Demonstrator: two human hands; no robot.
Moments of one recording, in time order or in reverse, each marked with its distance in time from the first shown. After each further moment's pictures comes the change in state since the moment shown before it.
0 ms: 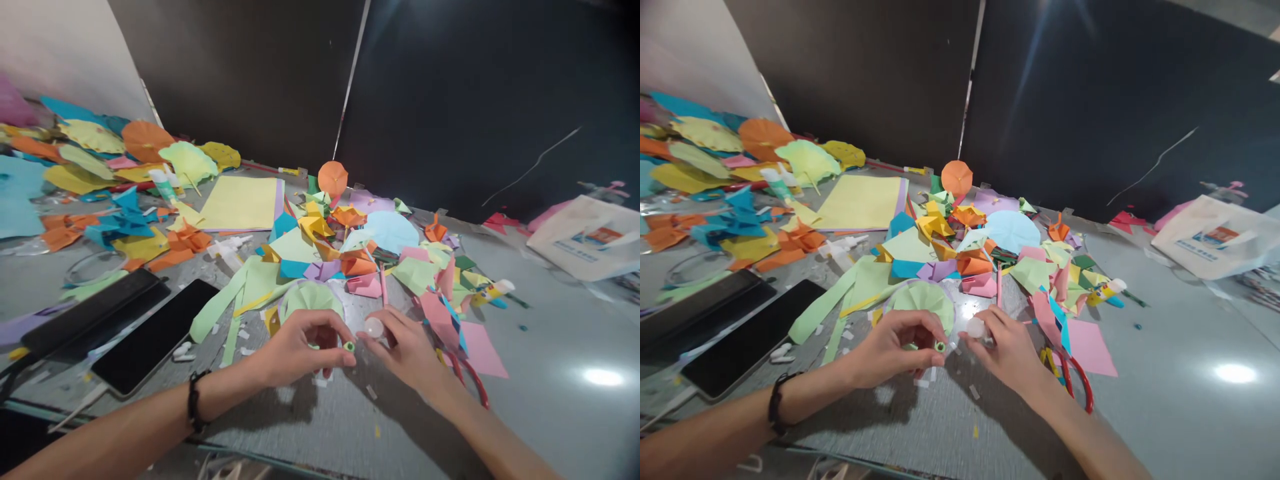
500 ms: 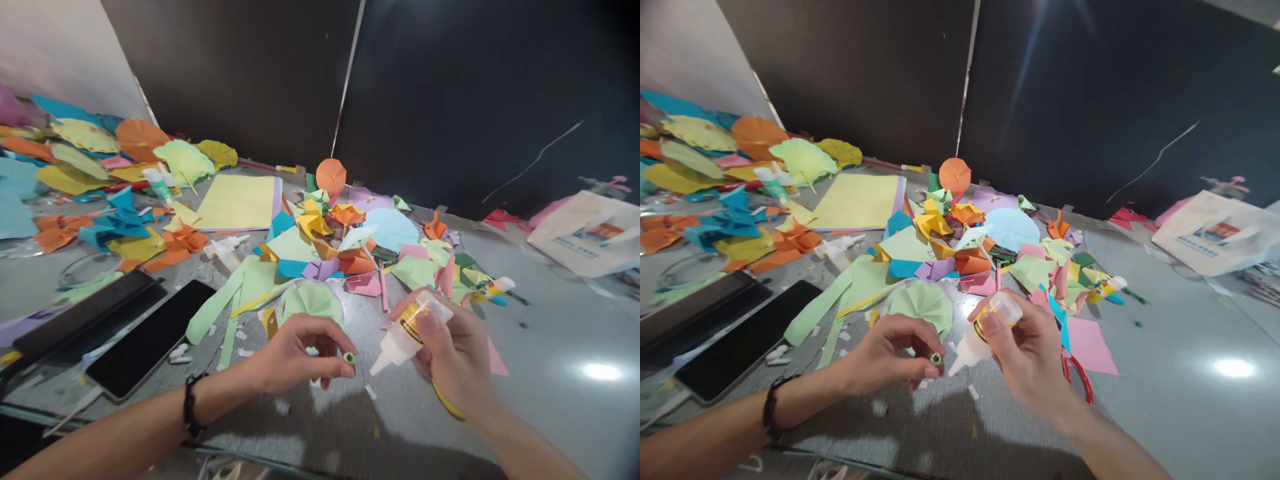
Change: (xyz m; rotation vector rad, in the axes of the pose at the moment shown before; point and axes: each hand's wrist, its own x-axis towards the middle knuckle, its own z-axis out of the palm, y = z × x) left_hand -0.004 0.000 0.000 -0.035 -0.066 0.005; right_hand 0.020 -0.065 -0.047 0.774 0.171 0.301
